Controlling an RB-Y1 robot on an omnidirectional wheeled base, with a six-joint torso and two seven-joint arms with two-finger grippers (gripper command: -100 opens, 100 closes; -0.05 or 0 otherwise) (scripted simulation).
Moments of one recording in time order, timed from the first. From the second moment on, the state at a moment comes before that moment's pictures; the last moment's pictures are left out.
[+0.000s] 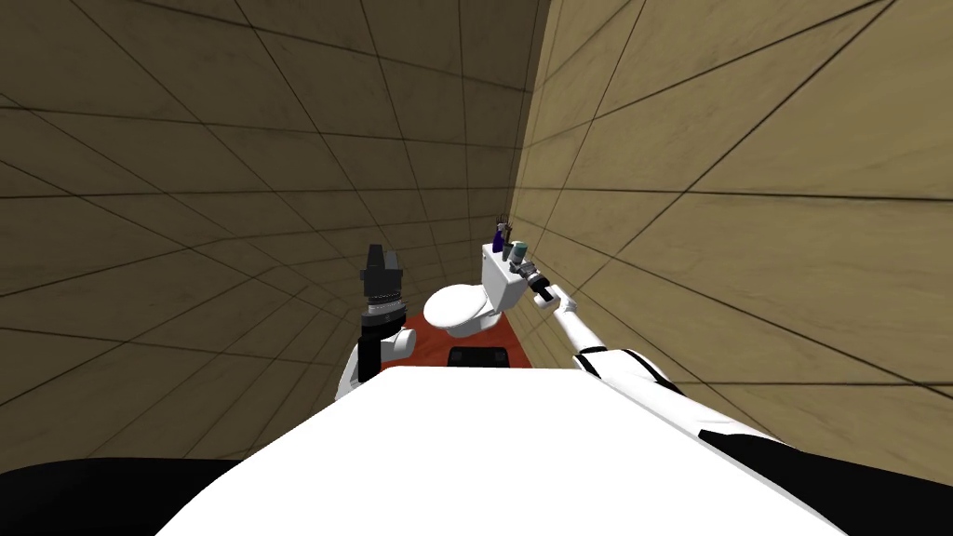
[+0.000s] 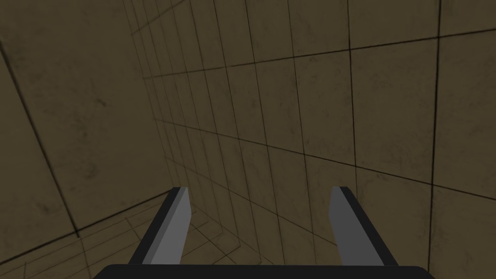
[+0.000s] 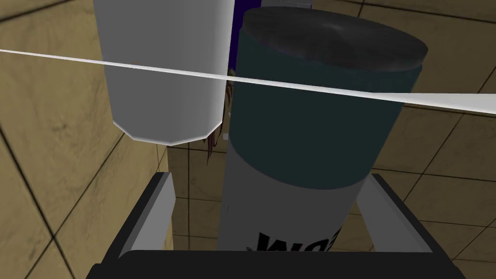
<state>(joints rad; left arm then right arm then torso) 0.46 0.00 0.02 -2.31 -0.08 -0.55 -0.16 -0.33 -0.43 0.09 -1.13 0.52 -0.37 0.72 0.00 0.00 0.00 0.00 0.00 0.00</state>
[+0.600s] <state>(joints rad) 0.46 0.00 0.02 -2.31 -0.08 -0.55 -0.16 -0.49 -0.40 0.16 -0.98 0.50 -0.38 0.76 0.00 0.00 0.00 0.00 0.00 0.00</state>
